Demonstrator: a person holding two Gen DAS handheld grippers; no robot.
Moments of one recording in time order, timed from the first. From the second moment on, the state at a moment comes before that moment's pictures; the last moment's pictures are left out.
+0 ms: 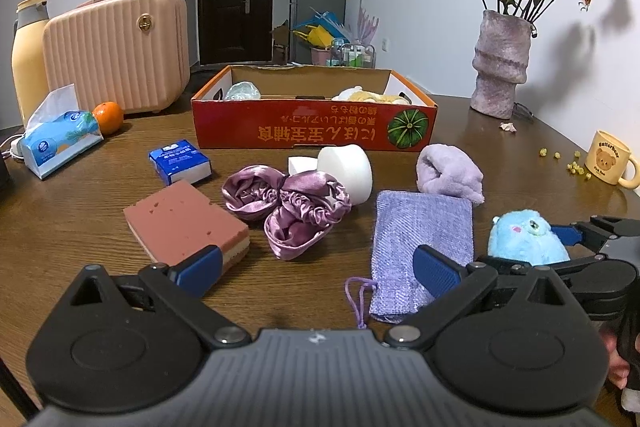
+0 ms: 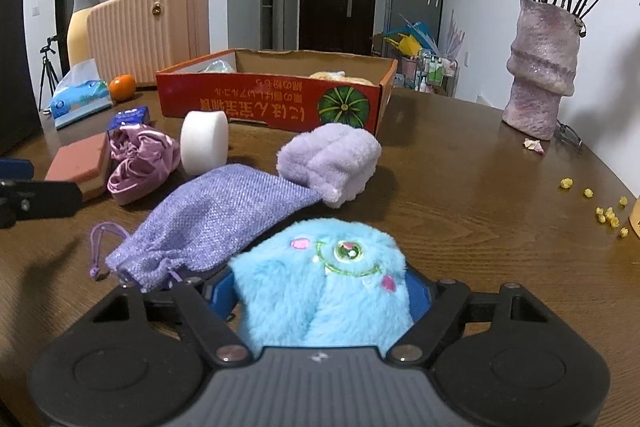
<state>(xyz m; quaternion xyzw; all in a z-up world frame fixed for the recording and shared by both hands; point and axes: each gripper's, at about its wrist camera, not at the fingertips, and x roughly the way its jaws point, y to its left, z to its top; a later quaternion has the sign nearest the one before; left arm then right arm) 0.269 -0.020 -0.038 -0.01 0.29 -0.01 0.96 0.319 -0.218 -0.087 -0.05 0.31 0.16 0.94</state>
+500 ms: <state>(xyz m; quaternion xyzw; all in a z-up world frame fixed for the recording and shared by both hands) 0.283 -0.054 -0.040 0.01 0.30 -0.03 0.95 0.314 -0.245 -0.076 -0.03 0.27 0.15 0.95</state>
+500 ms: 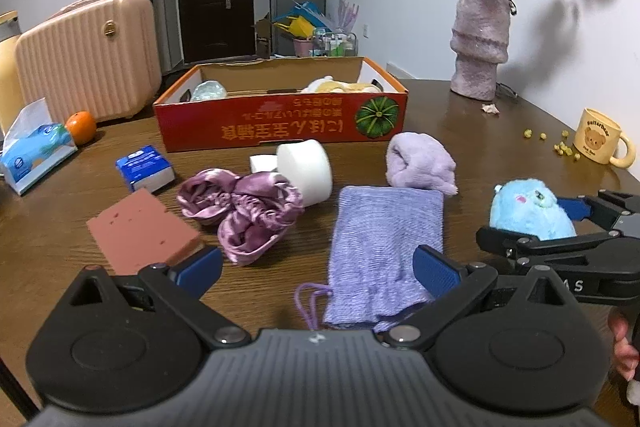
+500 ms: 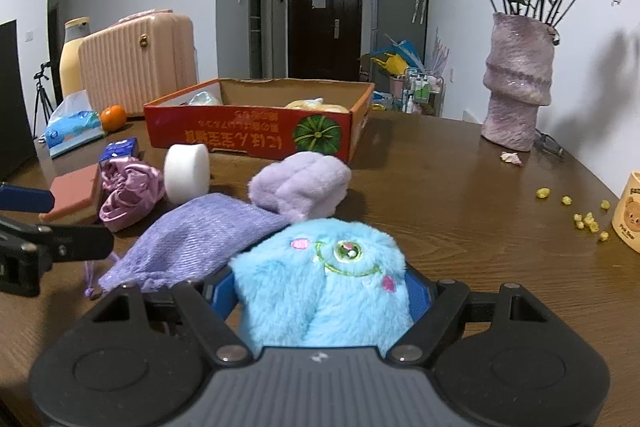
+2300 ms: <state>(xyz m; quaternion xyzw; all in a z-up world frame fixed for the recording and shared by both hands) 0.344 -0.094 -0.072 0.03 0.35 -0.09 0.93 0.321 -0.298 -0.080 -0.01 0.26 0.09 0.96</state>
